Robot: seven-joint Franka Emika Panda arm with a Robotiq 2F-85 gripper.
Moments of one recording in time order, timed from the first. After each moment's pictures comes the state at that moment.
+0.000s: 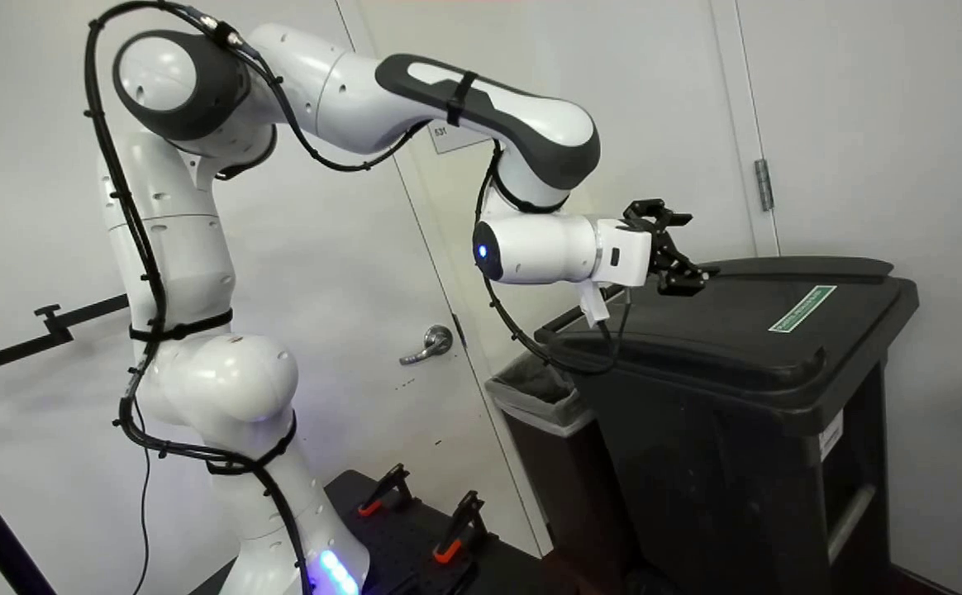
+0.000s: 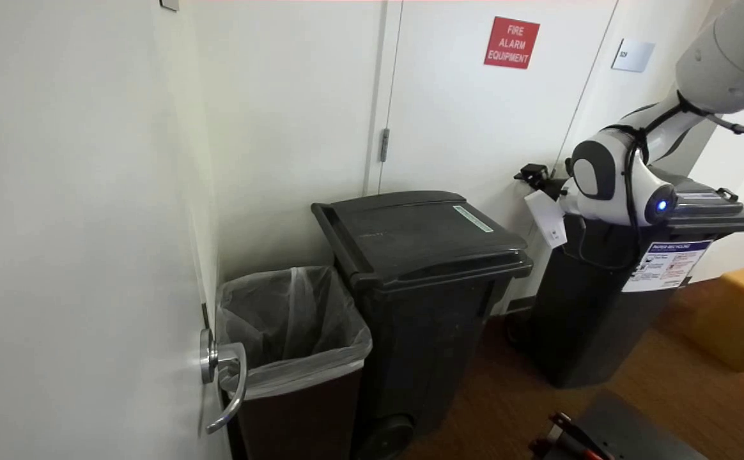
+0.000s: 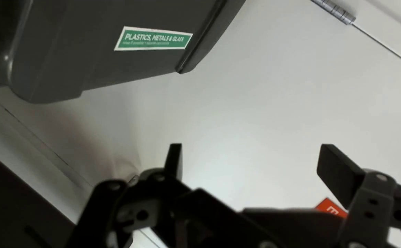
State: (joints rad) arm 0.20 0.18 -0.87 -2.23 2.64 2.63 -1.70
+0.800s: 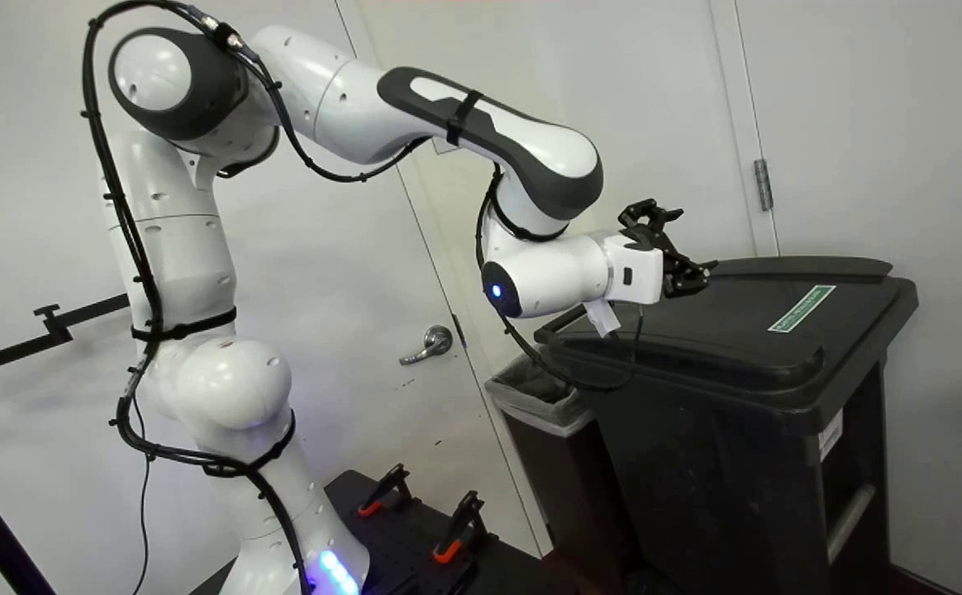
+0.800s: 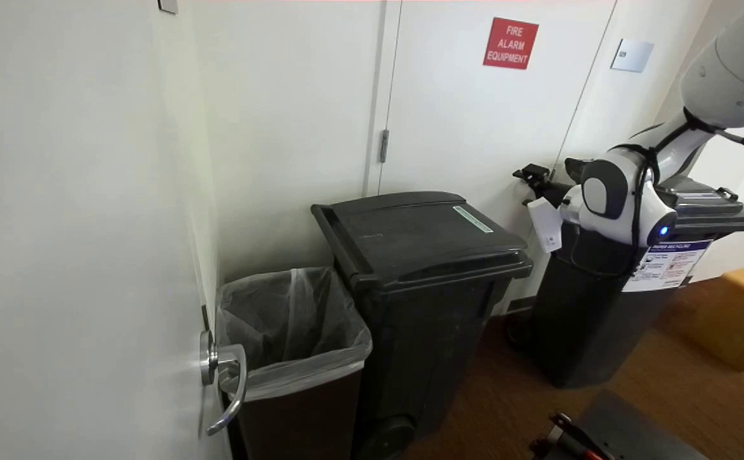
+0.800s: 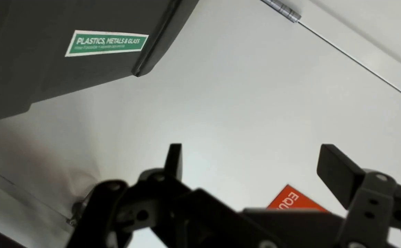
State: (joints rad) arm 0.08 0.18 -0.80 -2.31 2.61 2.35 -1.70
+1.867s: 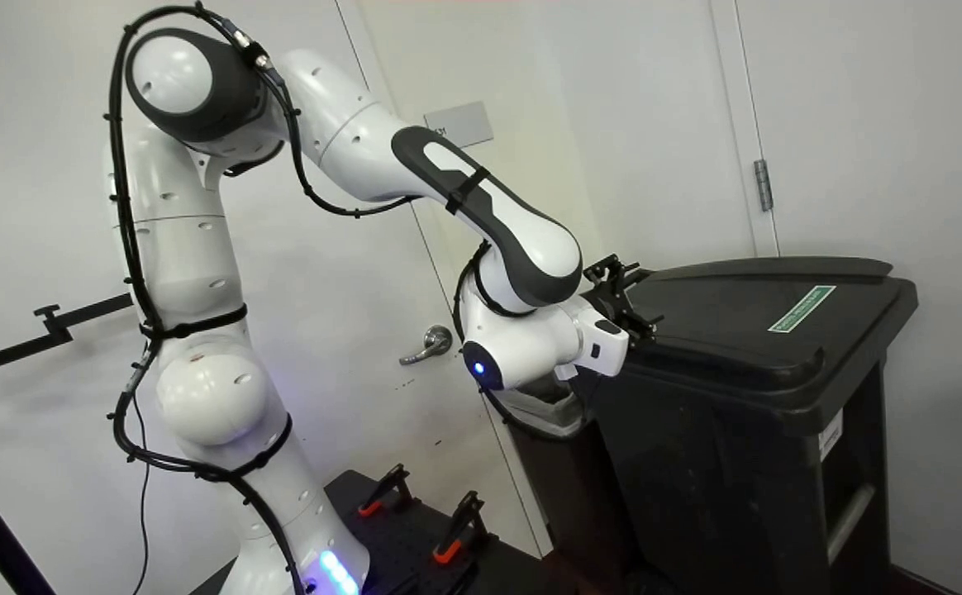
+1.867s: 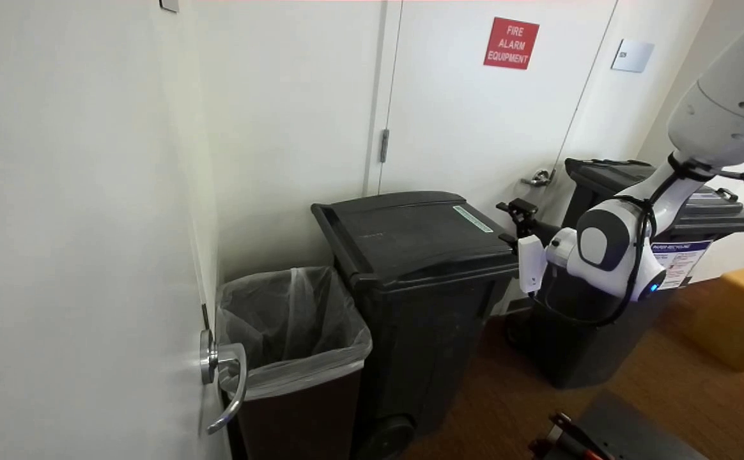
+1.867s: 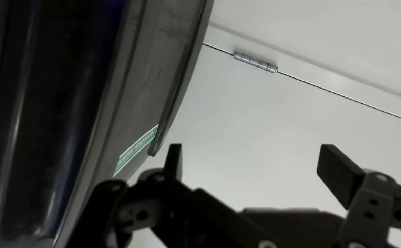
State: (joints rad) arm -0.20 0.20 -0.48 -2.51 2.61 2.08 -1.63
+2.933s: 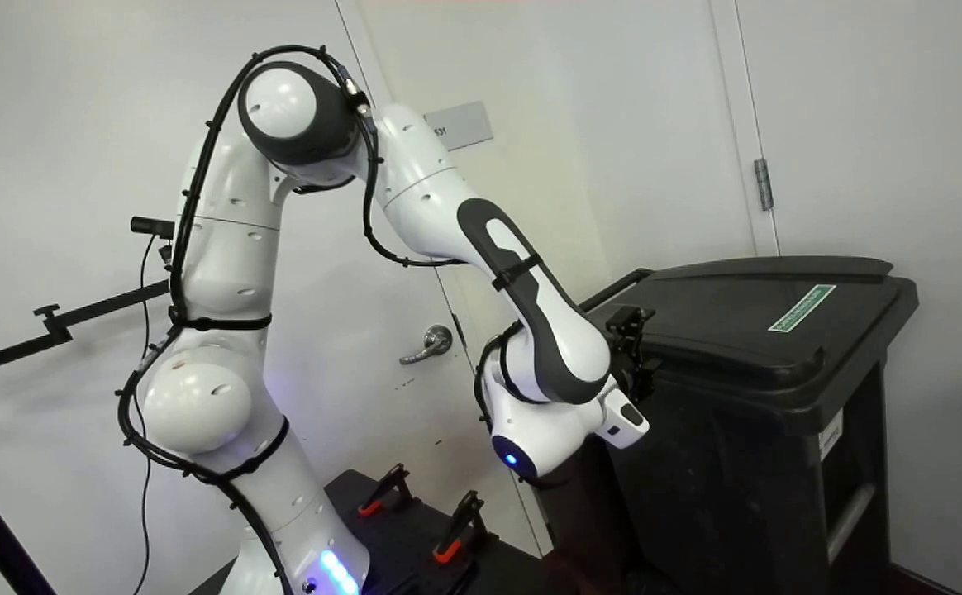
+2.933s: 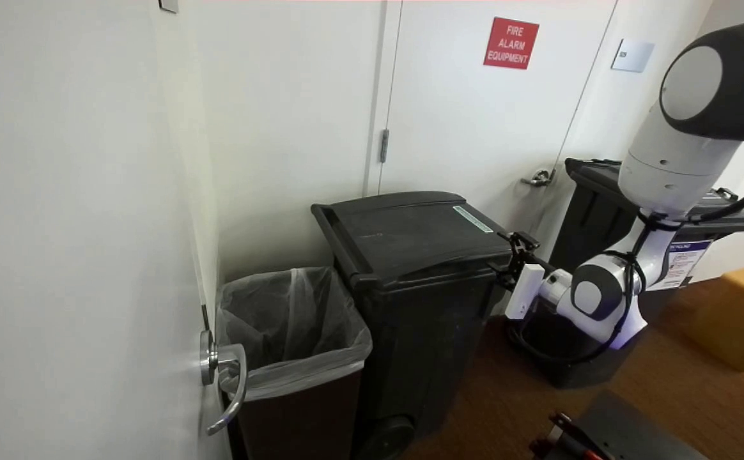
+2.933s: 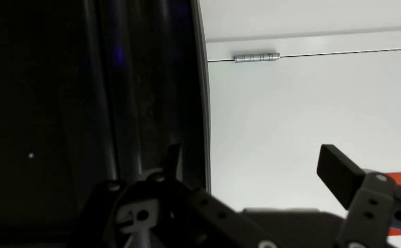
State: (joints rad) arm -0.37 0.50 -0.37 -2.48 2.61 1.67 -1.29
